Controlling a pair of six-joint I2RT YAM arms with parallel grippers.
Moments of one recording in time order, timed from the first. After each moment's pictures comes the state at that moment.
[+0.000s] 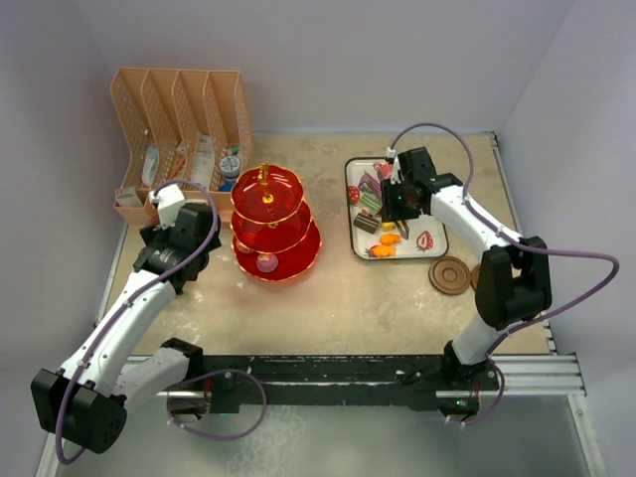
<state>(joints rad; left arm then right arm) -0.34 0.97 0.87 -0.74 -0.74 -0.59 0.29 1.66 1.30 -0.63 -0.04 0.13</state>
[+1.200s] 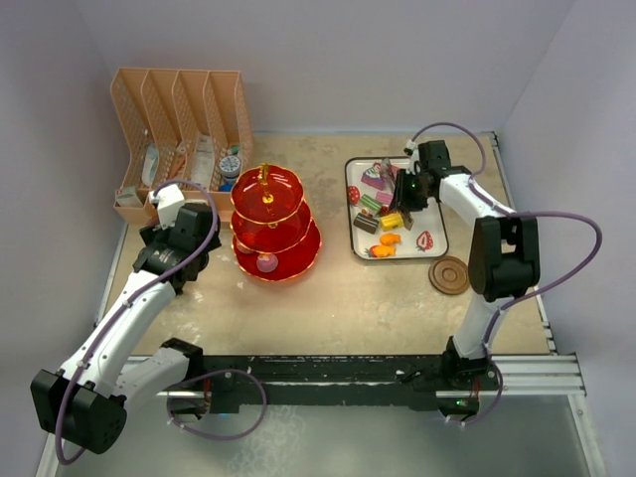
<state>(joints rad) -0.34 0.97 0.87 -0.74 -0.74 -0.59 0.14 1.86 1.38 -0.53 -0.21 0.19</state>
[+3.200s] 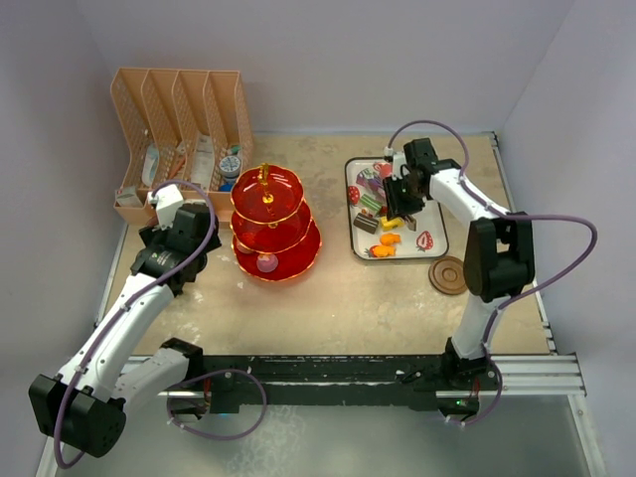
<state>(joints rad) -0.34 0.95 0.87 -0.74 -0.72 -0.59 0.20 1.87 1.46 -0.73 -0.15 -0.06</state>
